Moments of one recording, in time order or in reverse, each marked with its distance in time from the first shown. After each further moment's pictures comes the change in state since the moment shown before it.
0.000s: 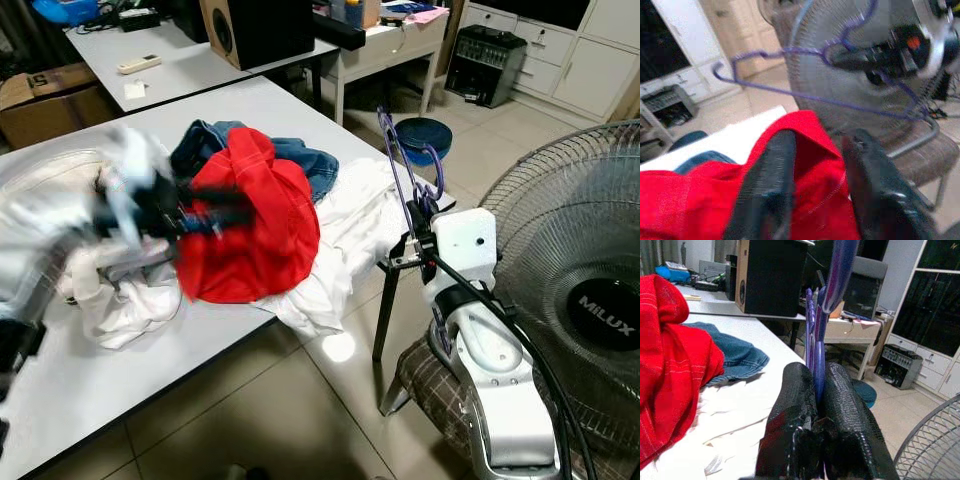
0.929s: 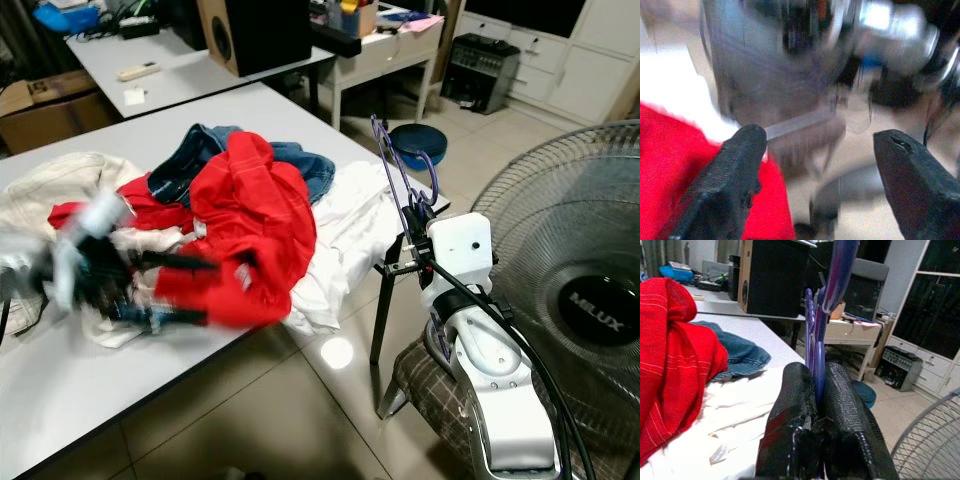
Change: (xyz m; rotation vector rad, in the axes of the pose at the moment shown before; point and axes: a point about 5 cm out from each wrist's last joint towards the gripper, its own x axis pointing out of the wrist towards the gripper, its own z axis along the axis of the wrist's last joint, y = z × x) left arm -0.042 -0.039 -0.009 -0.358 0.074 -0.262; right arm -0.001 0.002 -0.002 -0.005 0.011 0.026
